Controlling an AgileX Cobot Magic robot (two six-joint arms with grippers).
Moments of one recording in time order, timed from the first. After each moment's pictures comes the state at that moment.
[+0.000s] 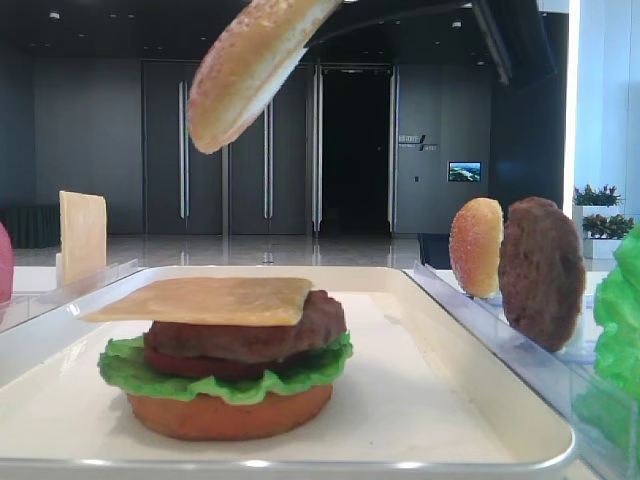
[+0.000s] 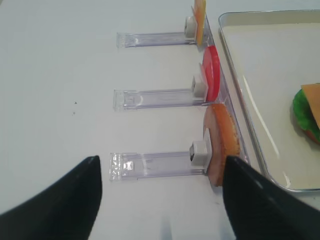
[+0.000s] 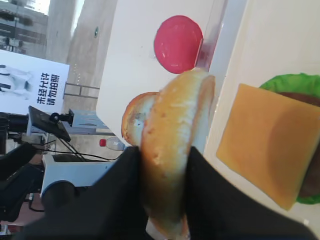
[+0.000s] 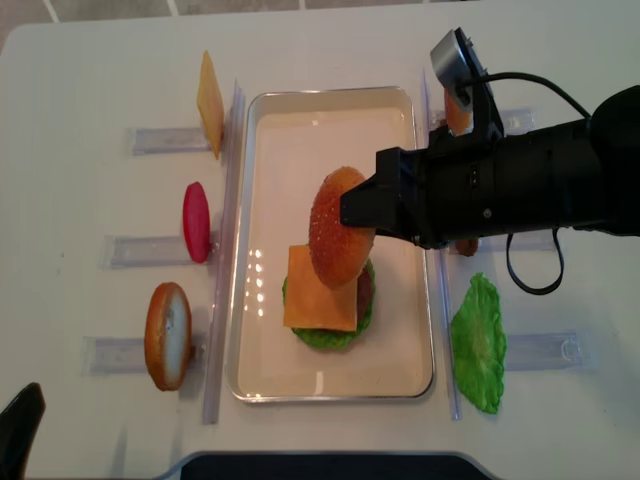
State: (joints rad) left arm 0.04 -0.02 -0.47 -0.04 1.11 0.06; right arm 0.51 1.45 -0.79 1.53 0.75 -0.79
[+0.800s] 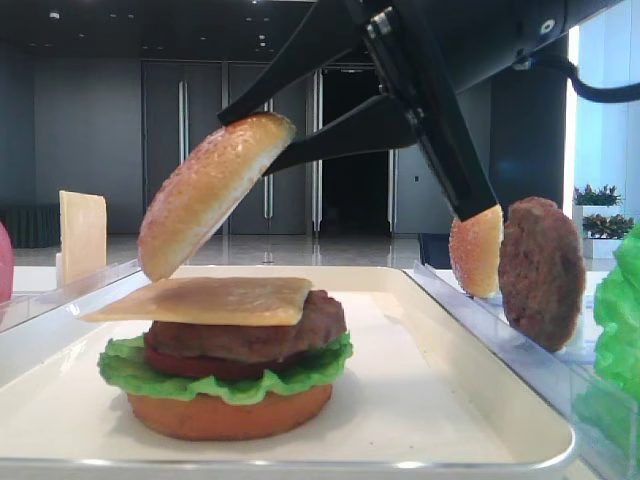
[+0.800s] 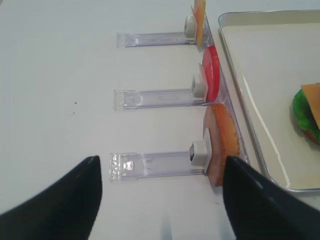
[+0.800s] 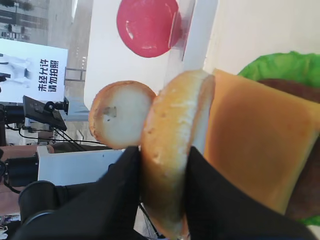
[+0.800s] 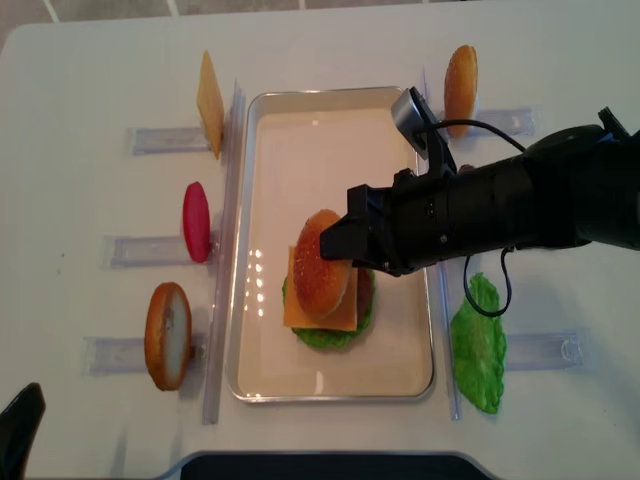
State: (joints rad) left arm 0.04 -0.02 -0.47 -0.04 1.11 0.06; right arm 0.54 1.67 -0.79 1.71 0.79 -0.99
